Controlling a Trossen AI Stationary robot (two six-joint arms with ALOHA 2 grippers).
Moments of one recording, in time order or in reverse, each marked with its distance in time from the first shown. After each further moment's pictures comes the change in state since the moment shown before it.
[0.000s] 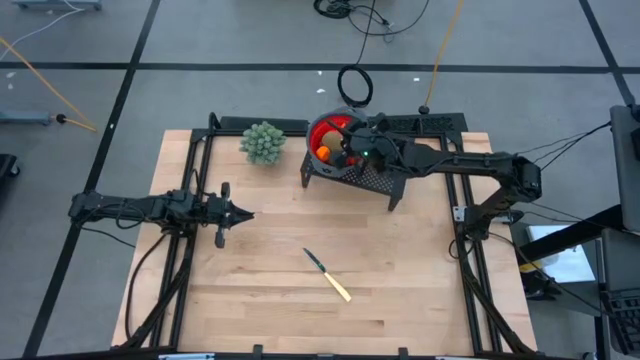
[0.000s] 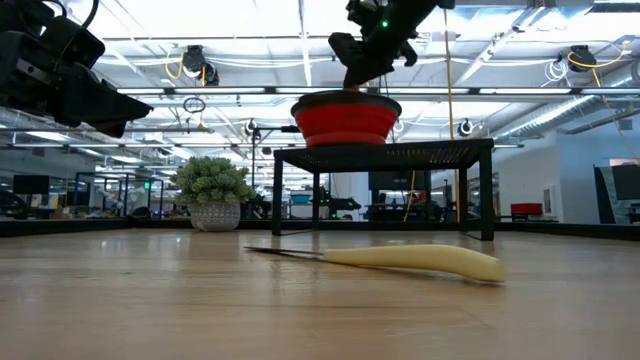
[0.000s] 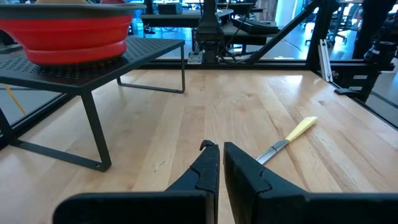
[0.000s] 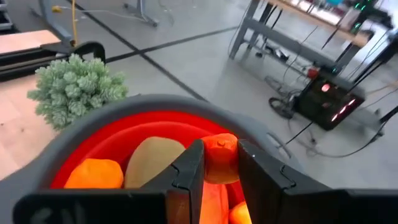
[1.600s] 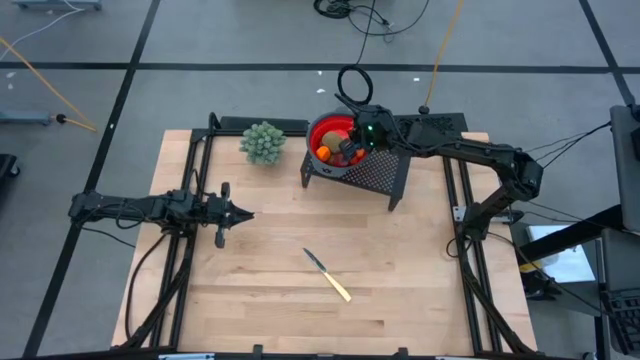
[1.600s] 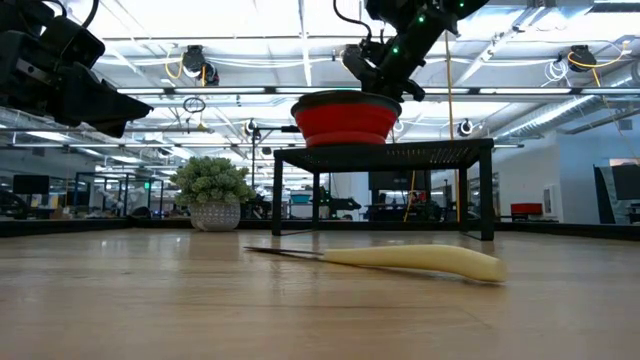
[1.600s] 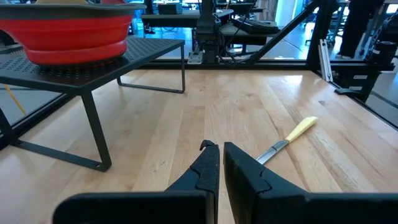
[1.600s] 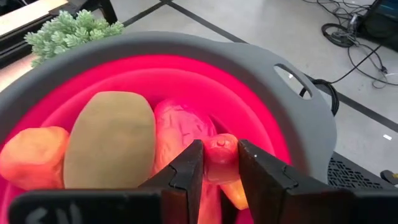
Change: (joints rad) left arm 0.000 0.000 0.000 0.000 0.000 0.000; right arm -0.209 0.000 0.000 -0.184 -0.394 0.192
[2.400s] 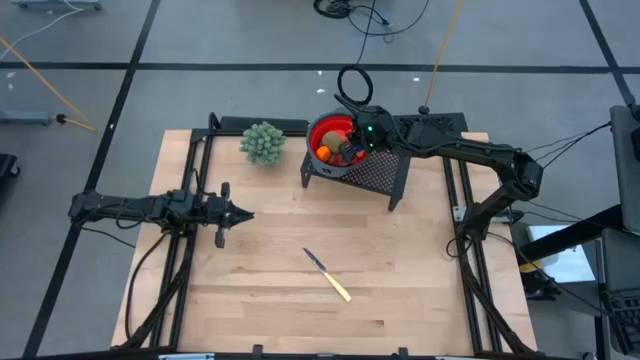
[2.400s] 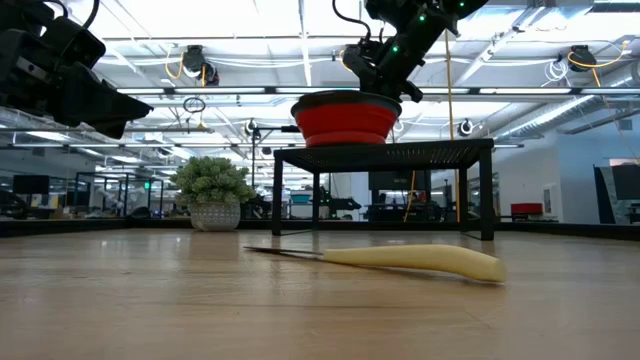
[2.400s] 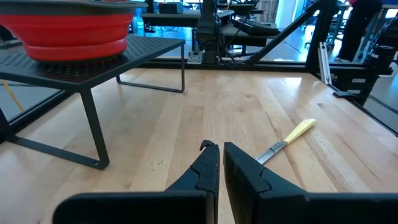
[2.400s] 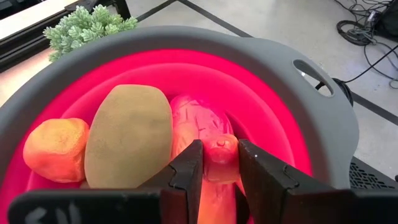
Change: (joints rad) left arm 0.000 0.000 0.000 0.001 0.000 -0.022; right arm 0.000 0.000 0.000 -0.002 -0.046 -0.005
